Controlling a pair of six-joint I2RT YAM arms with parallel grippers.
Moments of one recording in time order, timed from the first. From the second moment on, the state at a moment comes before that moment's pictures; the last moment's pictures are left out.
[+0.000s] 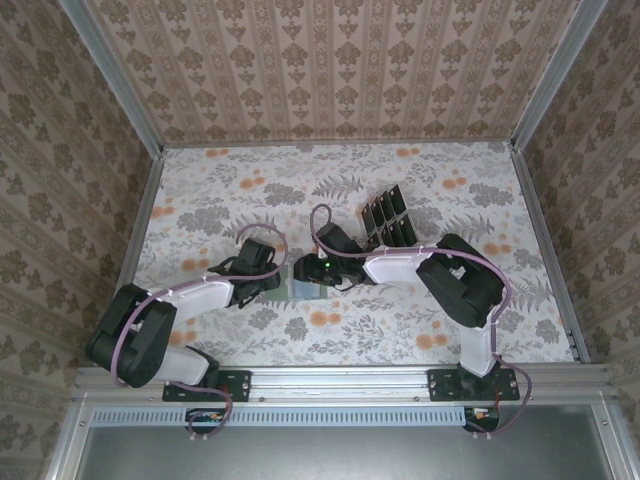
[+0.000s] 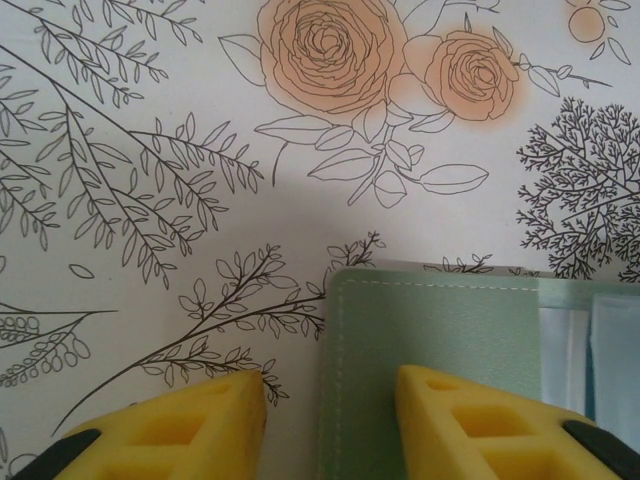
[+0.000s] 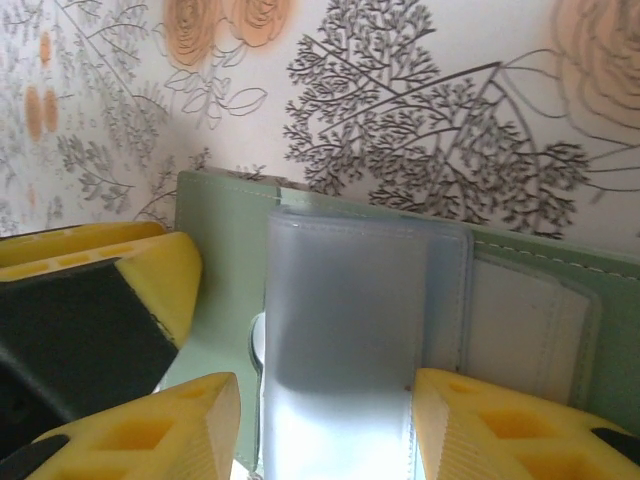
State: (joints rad) left arm -0.55 1.39 0.53 -0.14 -0.13 -0.62; right arm 0.80 1.93 1.07 0.05 -0.29 0.89
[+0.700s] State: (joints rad) left arm -0.55 1.39 0.52 -0.12 -0.13 -0.62; right arm 0.82 1.91 1.10 -0.02 -0.30 0.89
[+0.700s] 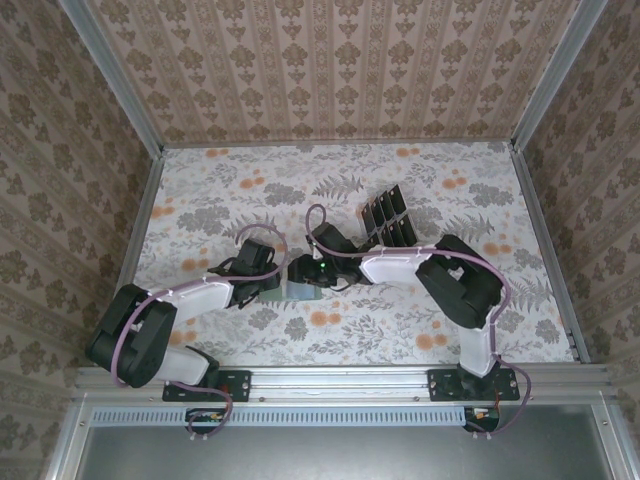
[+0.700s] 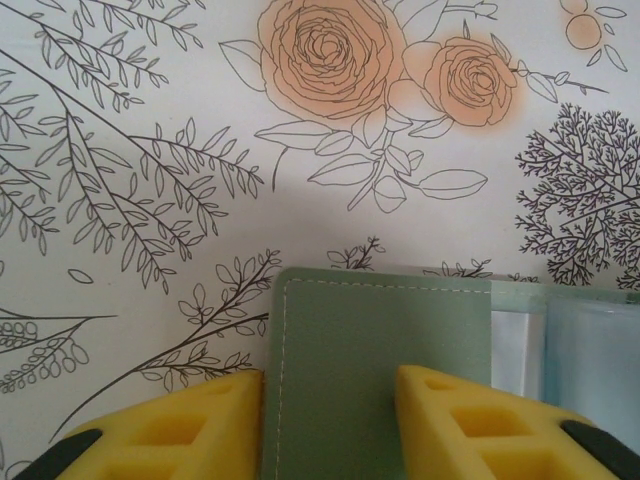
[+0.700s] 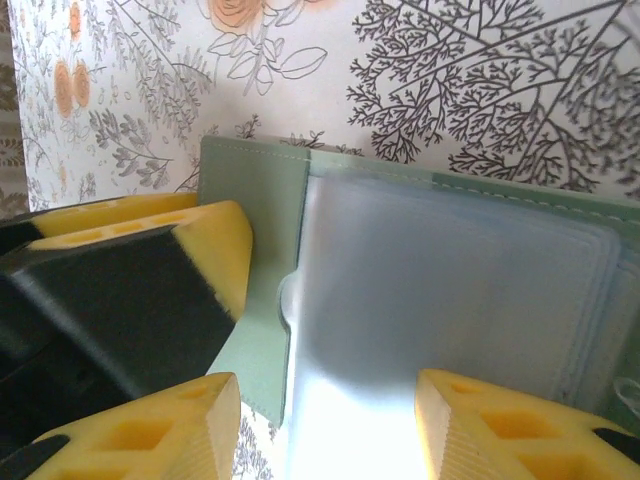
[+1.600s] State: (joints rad) left arm -0.55 1.39 0.52 -0.12 -0.13 -0.62; right arm 0.84 1.93 1.18 -0.25 -0.16 0.77
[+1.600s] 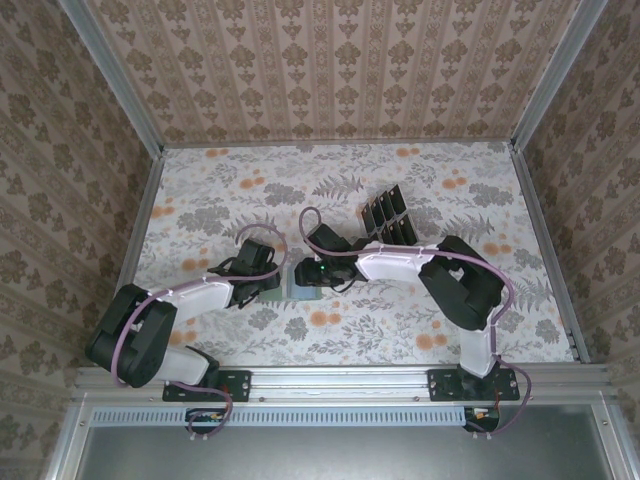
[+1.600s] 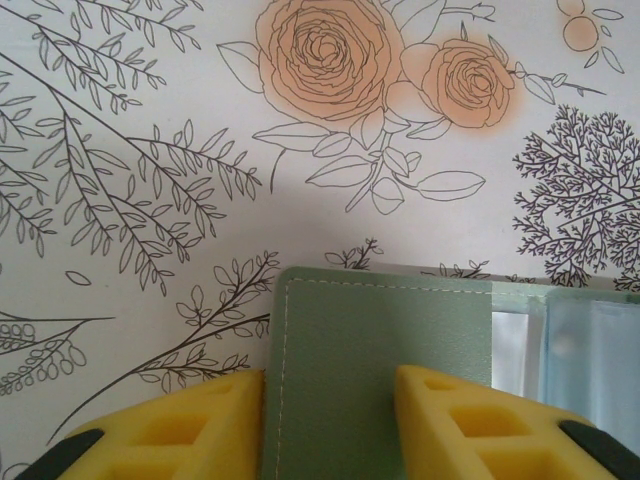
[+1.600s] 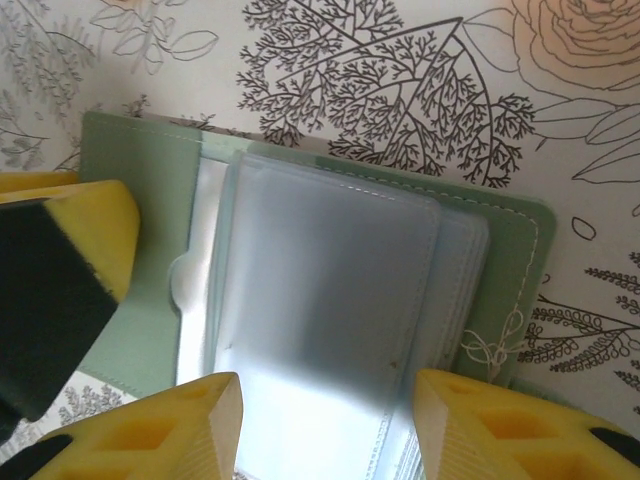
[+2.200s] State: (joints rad) left arm -0.55 1.39 0.50 -0.10 -0.13 -0.62; right arm 0.84 1.98 1.20 -0.09 -0.30 0.85
